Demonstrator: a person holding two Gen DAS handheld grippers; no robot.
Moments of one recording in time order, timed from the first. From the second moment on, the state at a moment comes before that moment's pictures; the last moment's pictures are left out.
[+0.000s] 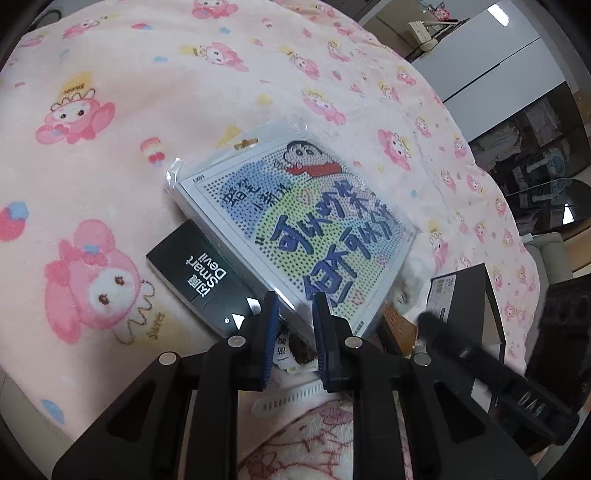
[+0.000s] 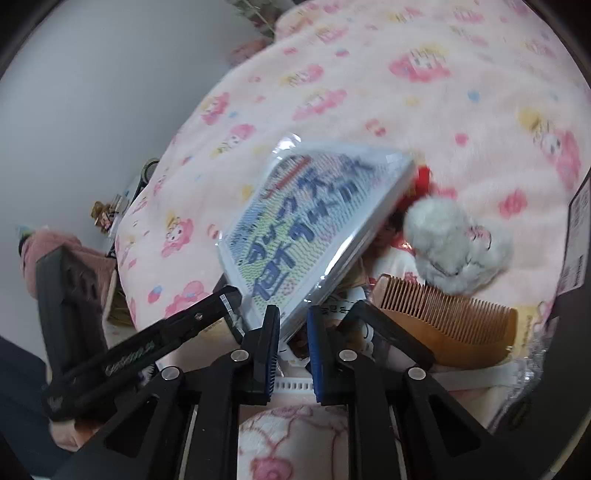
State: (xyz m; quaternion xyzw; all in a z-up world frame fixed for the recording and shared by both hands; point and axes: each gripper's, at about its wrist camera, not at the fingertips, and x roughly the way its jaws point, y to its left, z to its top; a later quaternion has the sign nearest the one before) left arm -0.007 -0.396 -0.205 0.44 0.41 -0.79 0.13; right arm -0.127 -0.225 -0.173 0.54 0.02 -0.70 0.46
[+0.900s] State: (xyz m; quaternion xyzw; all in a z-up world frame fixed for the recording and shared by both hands) left arm 0.011 -0.457 -0.234 0.44 0.42 -0.77 0.22; right arm -0.148 -0.246 -0.200 0.58 0.08 -0.64 0.49
